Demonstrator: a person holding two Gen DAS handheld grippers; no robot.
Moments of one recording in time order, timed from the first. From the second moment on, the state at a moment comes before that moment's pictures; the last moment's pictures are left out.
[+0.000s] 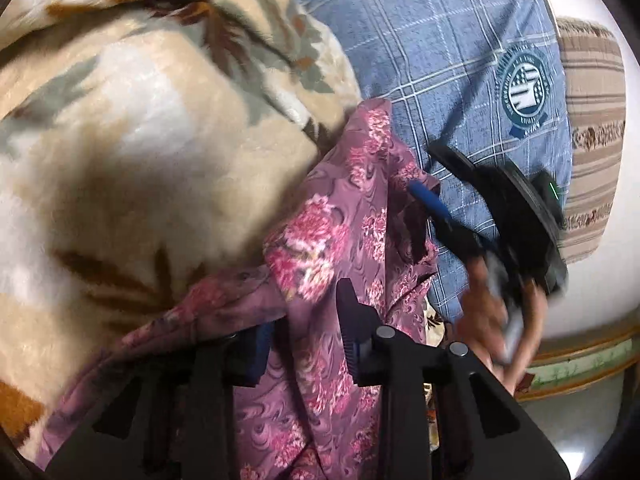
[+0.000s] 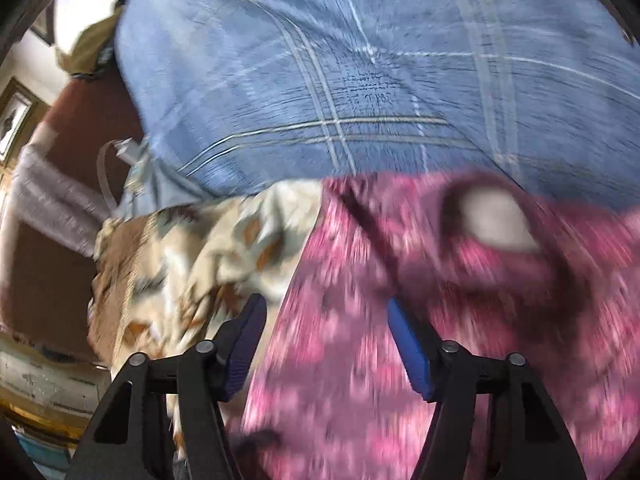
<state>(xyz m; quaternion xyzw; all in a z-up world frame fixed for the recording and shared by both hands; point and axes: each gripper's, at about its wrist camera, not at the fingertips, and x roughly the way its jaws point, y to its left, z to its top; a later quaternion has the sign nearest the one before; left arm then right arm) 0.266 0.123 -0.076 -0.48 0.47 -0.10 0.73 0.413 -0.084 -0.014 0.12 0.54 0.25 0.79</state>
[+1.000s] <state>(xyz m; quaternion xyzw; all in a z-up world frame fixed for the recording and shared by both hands) 0.246 0.117 -0.043 -0.40 0.47 -0.05 0.78 0.308 -0.151 -0.006 0.10 0.52 0.22 0.82</state>
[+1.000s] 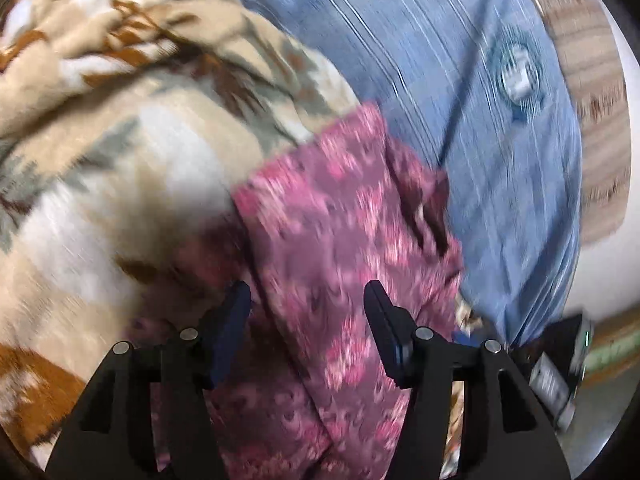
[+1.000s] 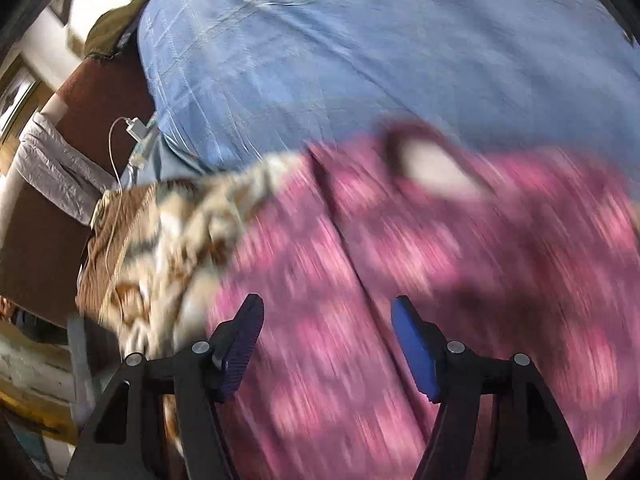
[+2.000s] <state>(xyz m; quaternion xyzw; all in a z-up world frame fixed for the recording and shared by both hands) 0.093 0.107 0.003 -0.22 0.44 -0.02 0.87 0.088 -0.253 -0.046 0.22 0.47 0.17 0.84</state>
